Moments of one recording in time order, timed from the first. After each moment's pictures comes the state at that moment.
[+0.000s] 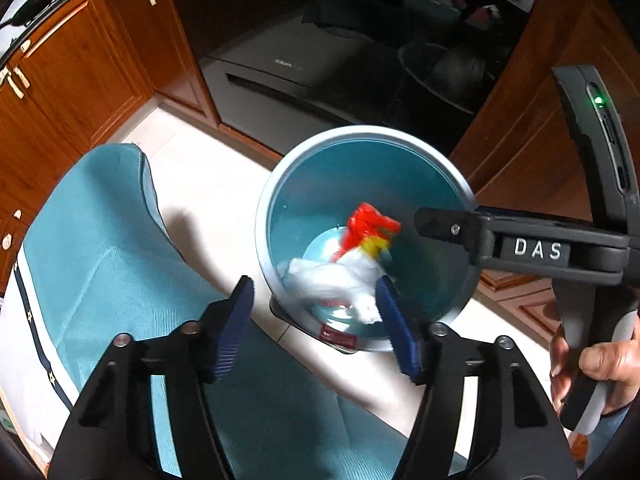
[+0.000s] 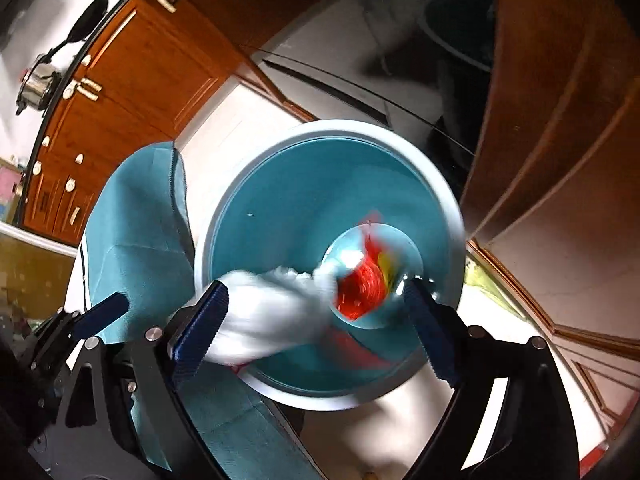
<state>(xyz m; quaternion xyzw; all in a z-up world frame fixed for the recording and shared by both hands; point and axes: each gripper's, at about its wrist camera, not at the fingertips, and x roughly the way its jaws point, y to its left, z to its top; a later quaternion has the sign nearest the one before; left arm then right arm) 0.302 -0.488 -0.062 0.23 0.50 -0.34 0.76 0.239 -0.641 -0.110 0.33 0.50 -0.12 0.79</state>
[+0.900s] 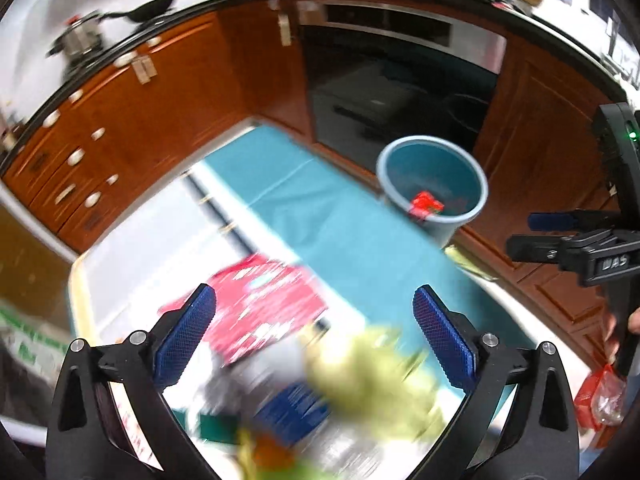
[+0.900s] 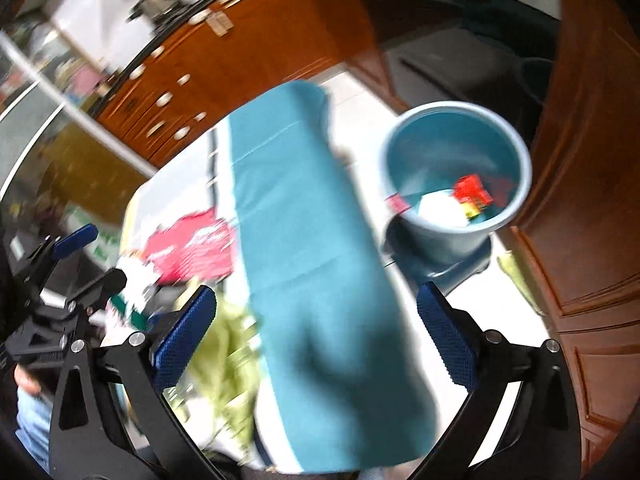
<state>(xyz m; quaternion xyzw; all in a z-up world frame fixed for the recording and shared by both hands) 0.182 -0.215 0.071 0.19 0.43 -0.24 0.85 0.116 -0.425 0.029 0.22 0.50 0.04 0.84</state>
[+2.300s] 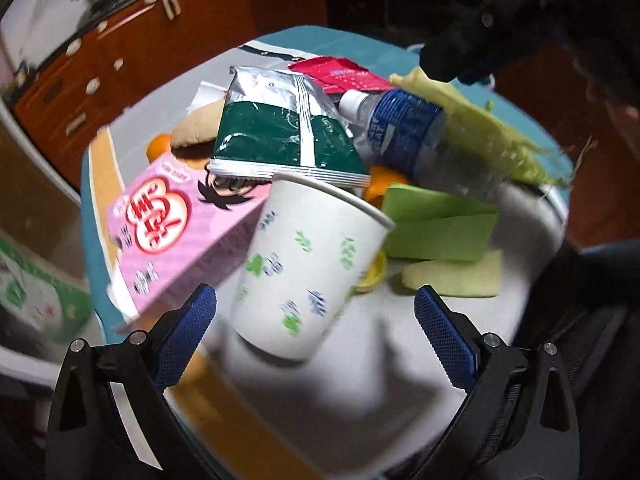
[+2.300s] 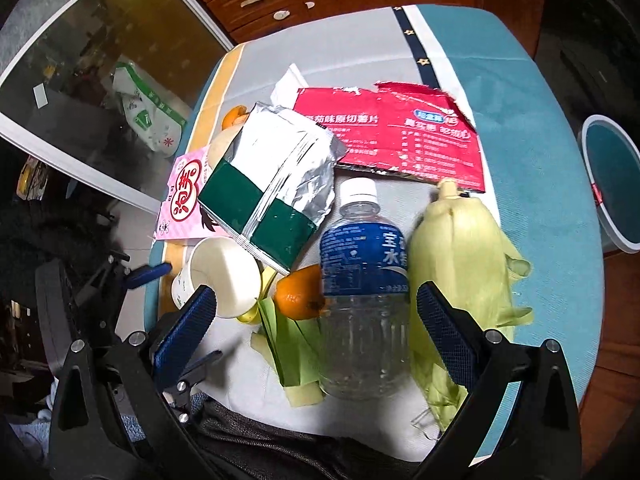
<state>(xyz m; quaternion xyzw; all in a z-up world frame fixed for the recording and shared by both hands) 0.090 -0.016 -0.053 0.22 0.46 -0.26 0.82 0.144 -0.180 0.002 0.10 0.59 0.17 0.78</state>
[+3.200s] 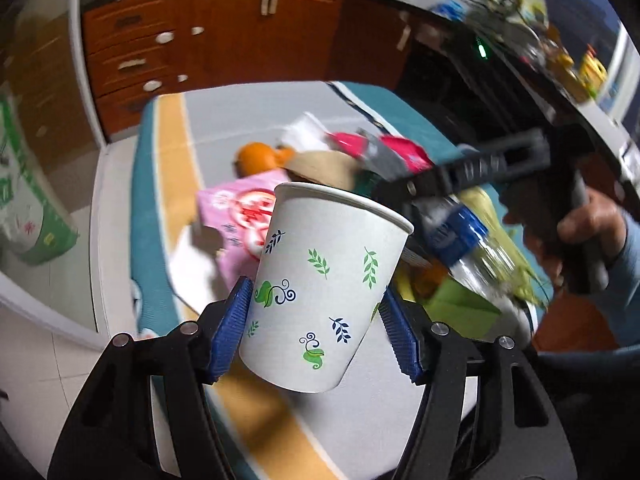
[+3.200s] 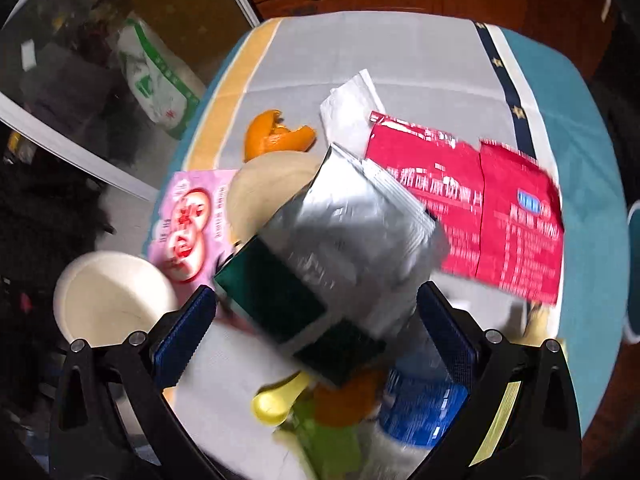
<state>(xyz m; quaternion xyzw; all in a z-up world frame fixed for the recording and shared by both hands) 0.127 0.081 -0.004 0.00 0.45 -0.20 0.87 0.237 -0.089 -0.028 0.00 0.60 0.18 0.77</state>
